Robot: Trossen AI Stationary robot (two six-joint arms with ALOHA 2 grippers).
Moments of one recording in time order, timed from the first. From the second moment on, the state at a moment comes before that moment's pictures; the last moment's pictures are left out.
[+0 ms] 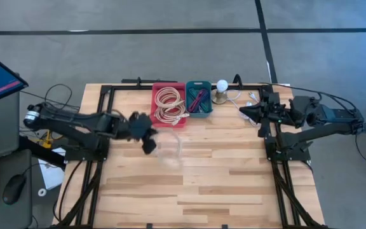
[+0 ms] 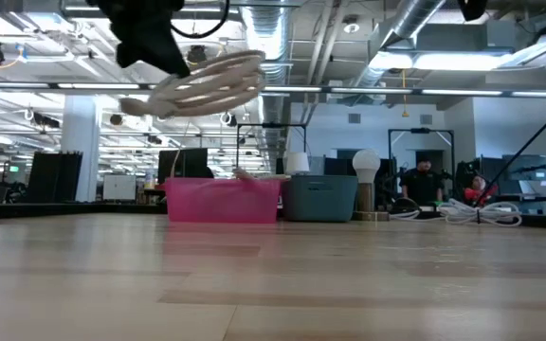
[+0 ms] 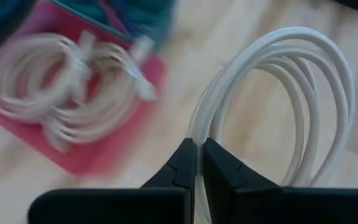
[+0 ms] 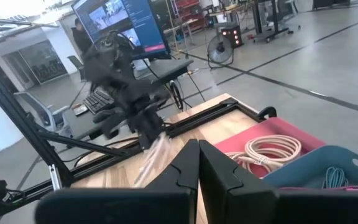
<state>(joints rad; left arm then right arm) -0.17 1.15 0.95 -0.63 -0.41 -0.49 0.11 0.61 0.87 -0.37 0.37 0.36</state>
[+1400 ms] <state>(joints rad) 0.57 1.57 0.98 -0.25 -0.06 -0.40 0.11 0.61 0.87 -0.42 0.37 0.36</state>
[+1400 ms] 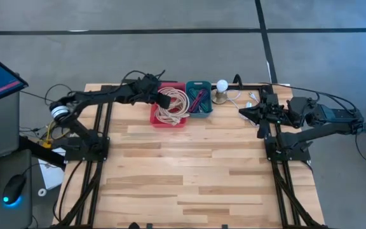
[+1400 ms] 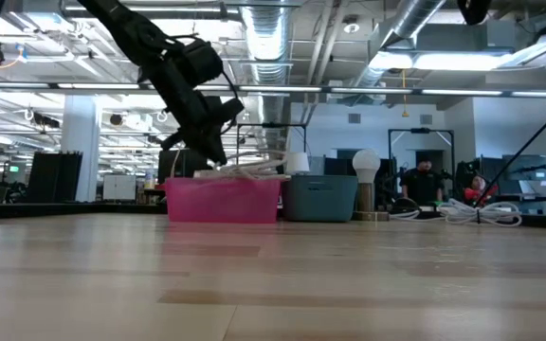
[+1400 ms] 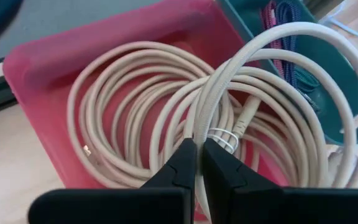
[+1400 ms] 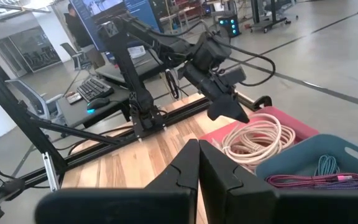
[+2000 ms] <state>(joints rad) 0.58 1.54 0.98 -0.24 -0.07 -0.40 0.11 0.61 0.87 -0.42 0.37 0.36</state>
